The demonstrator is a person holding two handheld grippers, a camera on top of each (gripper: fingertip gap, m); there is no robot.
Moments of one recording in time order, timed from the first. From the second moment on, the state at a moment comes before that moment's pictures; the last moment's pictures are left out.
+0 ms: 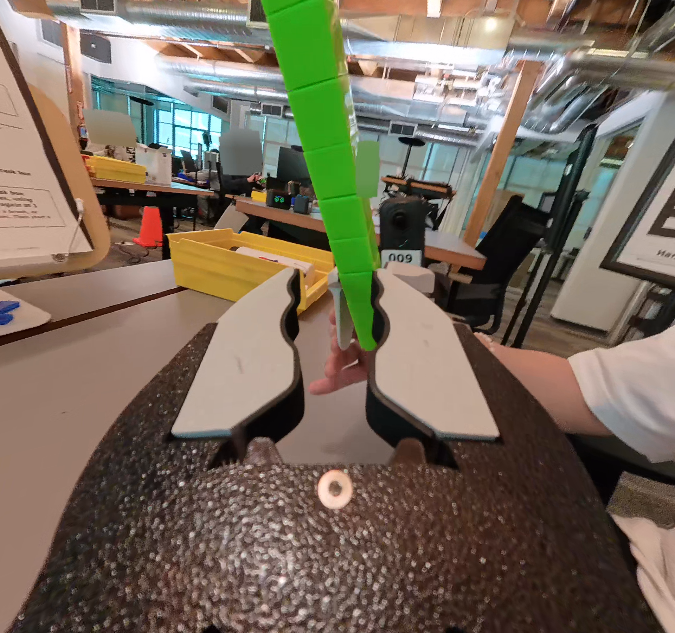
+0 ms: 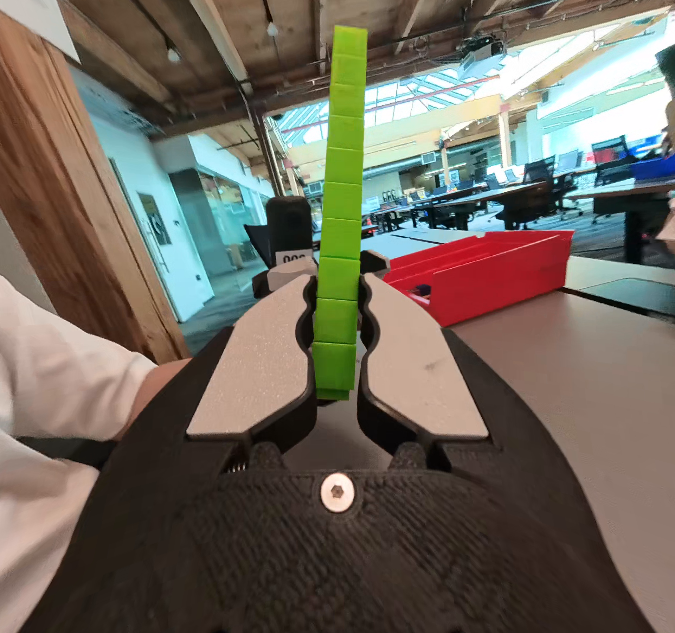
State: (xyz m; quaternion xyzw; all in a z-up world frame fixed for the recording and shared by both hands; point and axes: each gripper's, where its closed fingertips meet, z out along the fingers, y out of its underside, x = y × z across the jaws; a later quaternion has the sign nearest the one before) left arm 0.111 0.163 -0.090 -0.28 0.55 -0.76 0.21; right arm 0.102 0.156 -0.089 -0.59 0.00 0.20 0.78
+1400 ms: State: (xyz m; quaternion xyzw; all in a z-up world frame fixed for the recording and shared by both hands) left arm 0.131 0.164 -0.163 -0.38 0.76 -0.40 0.35; right arm 0.145 0.143 -0.070 -0.63 0.08 -0.06 0.77
